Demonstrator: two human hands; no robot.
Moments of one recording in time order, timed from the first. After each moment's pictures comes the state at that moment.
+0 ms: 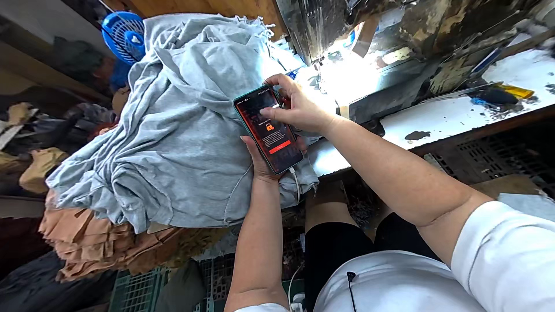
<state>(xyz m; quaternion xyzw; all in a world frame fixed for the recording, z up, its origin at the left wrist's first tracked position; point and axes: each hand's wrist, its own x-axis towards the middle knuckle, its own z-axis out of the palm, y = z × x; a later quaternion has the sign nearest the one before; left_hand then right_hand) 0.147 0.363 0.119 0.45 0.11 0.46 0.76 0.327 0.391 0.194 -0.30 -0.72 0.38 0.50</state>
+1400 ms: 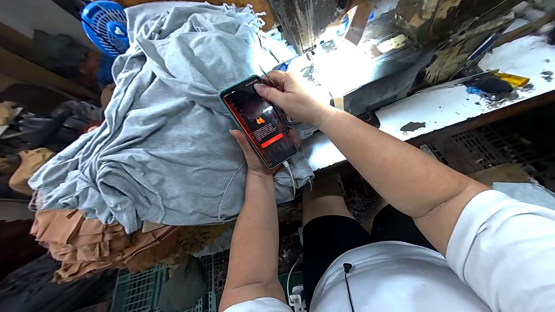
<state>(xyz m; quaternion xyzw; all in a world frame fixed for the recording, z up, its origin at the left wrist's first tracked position) 0.150 0.365 0.121 0.44 0.11 0.47 0.76 0.328 0.396 0.196 -0.32 -0.72 0.36 0.51</state>
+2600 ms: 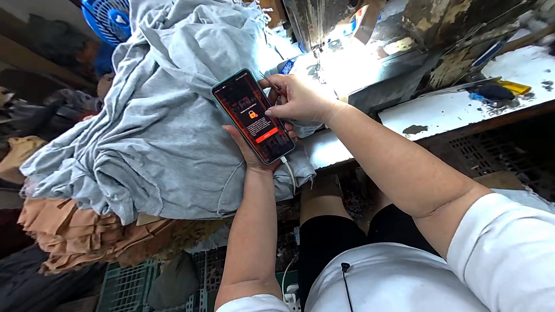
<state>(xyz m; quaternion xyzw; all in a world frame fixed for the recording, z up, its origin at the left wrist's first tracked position) 0.149 0.365 0.126 0.40 0.10 0.51 0.75 0.334 0.395 0.199 -0.28 -0.78 0.40 0.40</state>
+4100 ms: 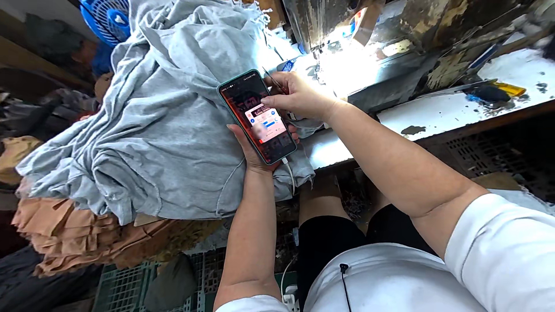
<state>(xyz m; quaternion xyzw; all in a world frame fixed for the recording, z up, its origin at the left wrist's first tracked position) 0.149 0.365 0.124 0.42 0.11 0.49 0.76 0.336 0.400 0.198 -0.27 -0.76 0.41 0.43</state>
